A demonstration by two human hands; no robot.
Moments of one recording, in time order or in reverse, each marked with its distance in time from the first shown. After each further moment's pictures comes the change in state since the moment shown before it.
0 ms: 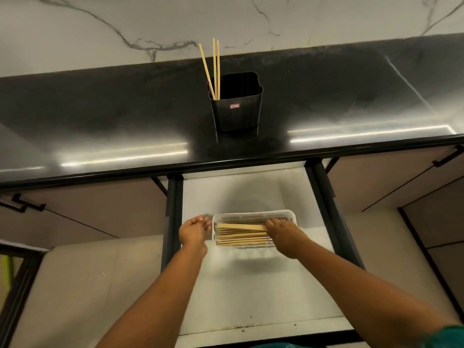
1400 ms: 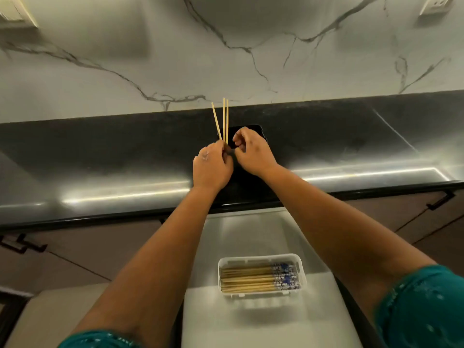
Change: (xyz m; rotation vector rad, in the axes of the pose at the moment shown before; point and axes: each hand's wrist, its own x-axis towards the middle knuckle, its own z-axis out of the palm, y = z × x) left_hand -0.064 0.206 0.133 1.061 -0.136 1.378; right_hand 0.120 -0.058 -0.297 0.582 0.793 -0.062
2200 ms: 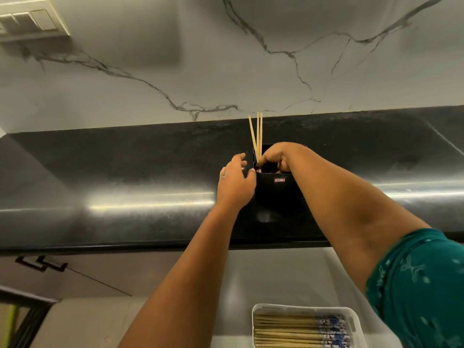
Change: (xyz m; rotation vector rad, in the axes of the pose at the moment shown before) left_hand 0.063 -0.078 0.031 -0.300 -0.113 -0.286; right_hand 0.157 0.048 0.071 0.144 -0.628 0.872
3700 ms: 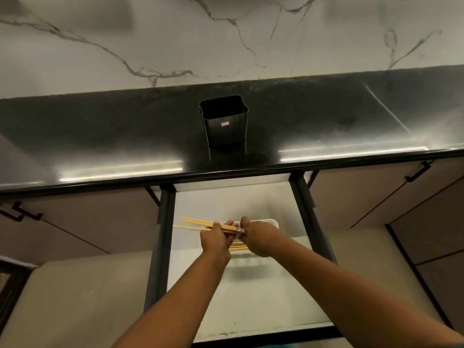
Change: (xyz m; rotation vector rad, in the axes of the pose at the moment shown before) left_hand -0.293 -0.009 0.111 -1.142 0.181 -0.962; right_hand -0.212 0.330 0.139 -0.766 0.108 -0.398
